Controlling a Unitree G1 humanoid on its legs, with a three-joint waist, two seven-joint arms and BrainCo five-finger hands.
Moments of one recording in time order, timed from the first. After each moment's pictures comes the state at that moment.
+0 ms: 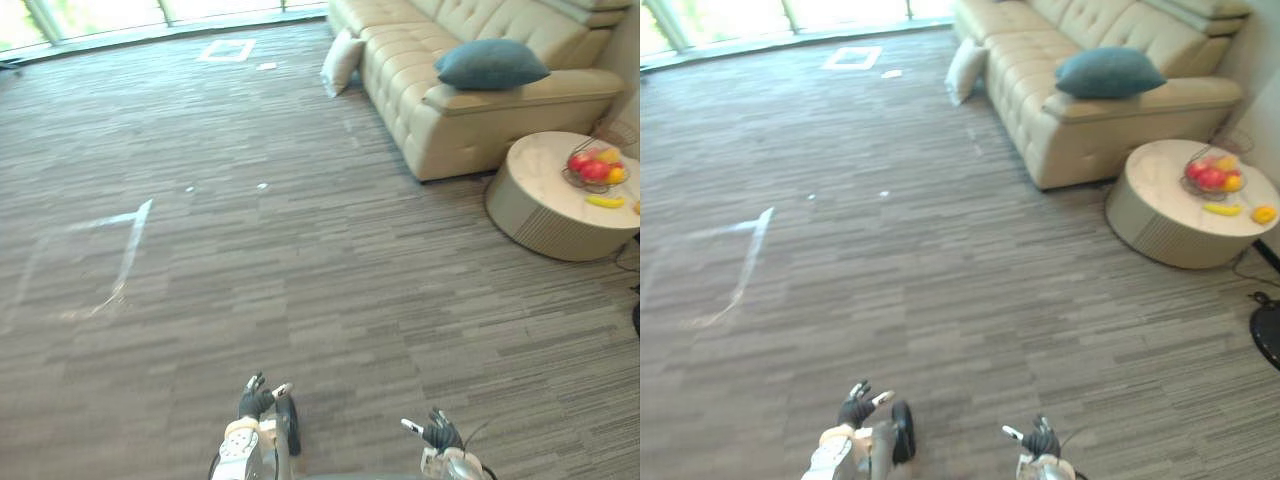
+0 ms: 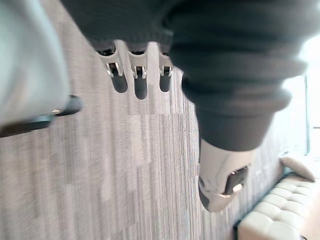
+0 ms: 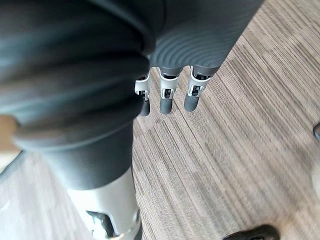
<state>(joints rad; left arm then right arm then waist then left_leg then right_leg) 0.03 -0.01 0.12 0.92 -0.04 -0.16 0.05 0.11 0.03 -0.19 0.96 0.09 -0.12 -0.06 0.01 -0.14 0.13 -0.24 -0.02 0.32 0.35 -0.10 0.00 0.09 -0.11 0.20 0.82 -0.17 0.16</state>
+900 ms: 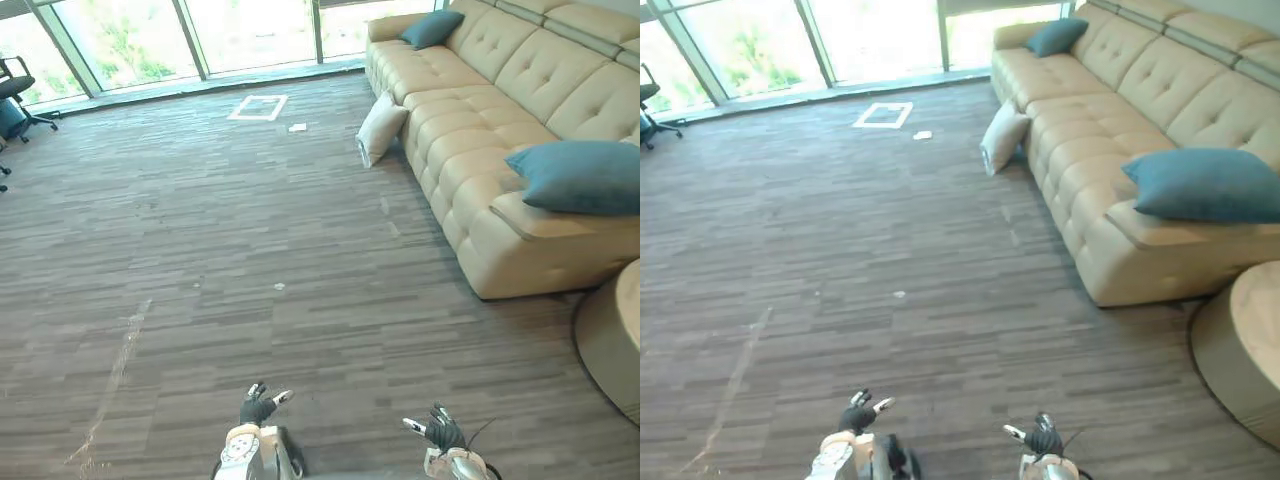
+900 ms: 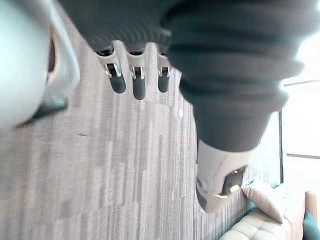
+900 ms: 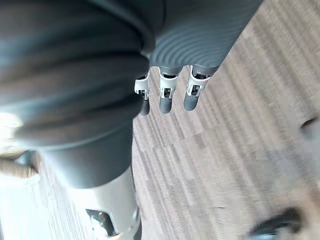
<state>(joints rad) 0.05 -0.05 0.11 0.90 -0.04 -0.16 0.06 0.09 -0.05 -0.16 0.90 0.12 -0.12 -0.05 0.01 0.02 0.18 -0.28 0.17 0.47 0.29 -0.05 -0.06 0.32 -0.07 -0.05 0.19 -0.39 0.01</state>
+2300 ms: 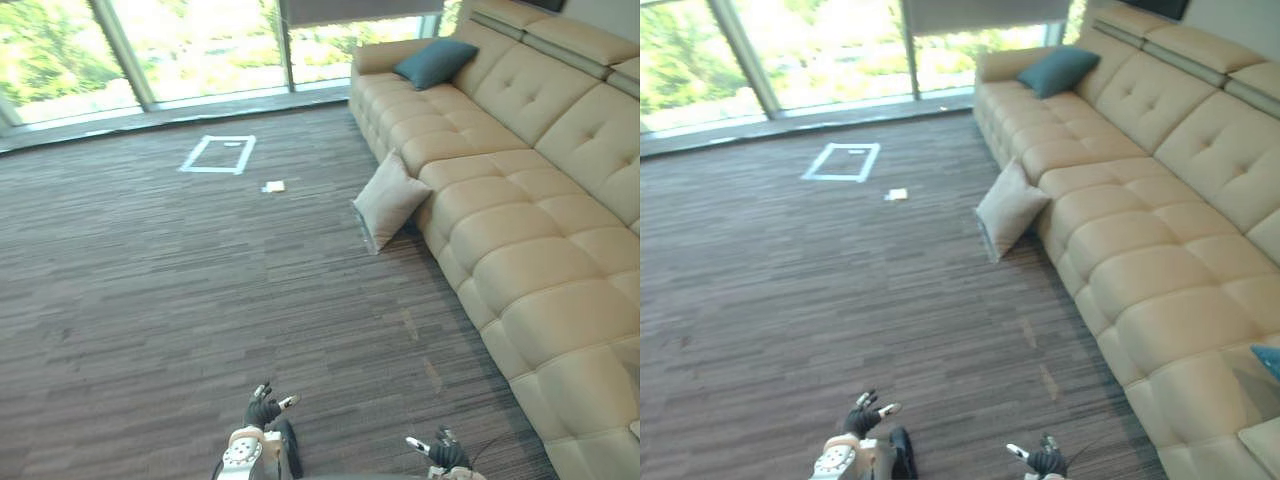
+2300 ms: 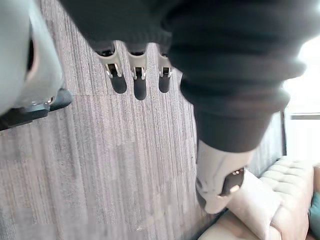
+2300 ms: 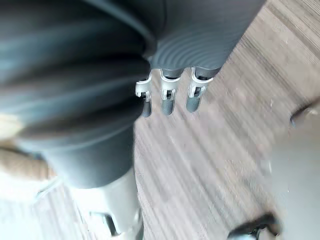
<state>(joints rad) 0.04 -0.02 0.08 0.94 0.00 -0.15 0.04 0.17 0.00 -0.22 0.94 0.08 -0.11 -0.05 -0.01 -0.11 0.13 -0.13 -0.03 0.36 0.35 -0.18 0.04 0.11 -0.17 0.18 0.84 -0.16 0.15</state>
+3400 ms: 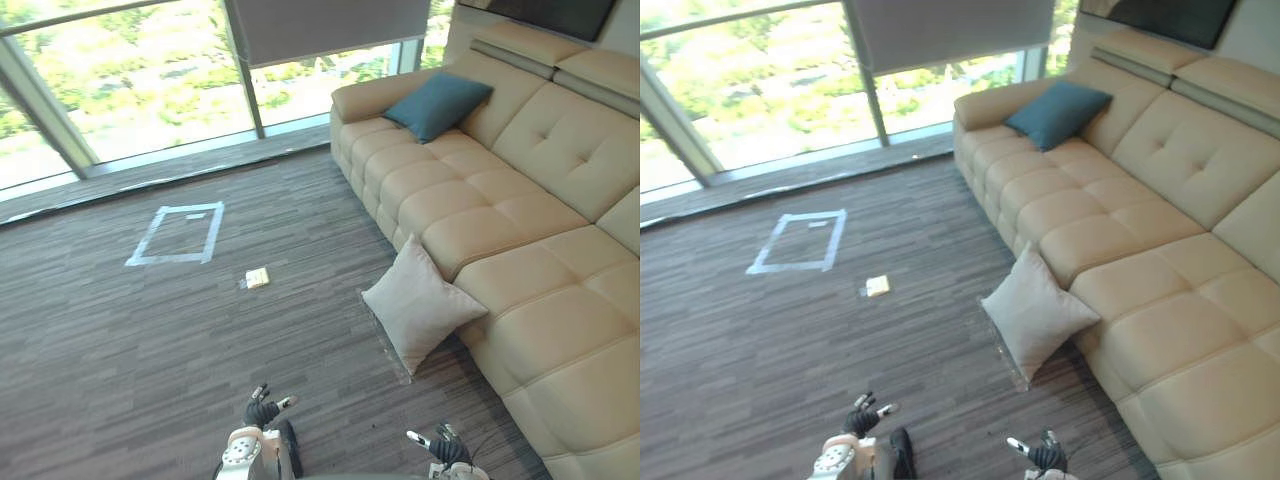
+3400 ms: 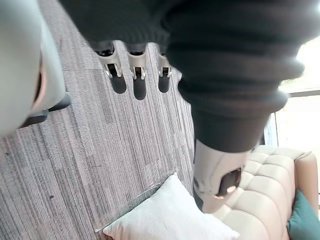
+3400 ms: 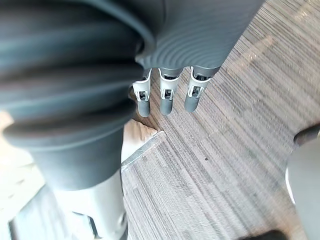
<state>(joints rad) 0.05 -0.04 0.12 0.92 0.00 -0.14 0.04 0.17 -0.01 -0.17 0.90 0.08 -0.10 -0.06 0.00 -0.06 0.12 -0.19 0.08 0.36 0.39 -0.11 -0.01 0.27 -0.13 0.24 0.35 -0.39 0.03</state>
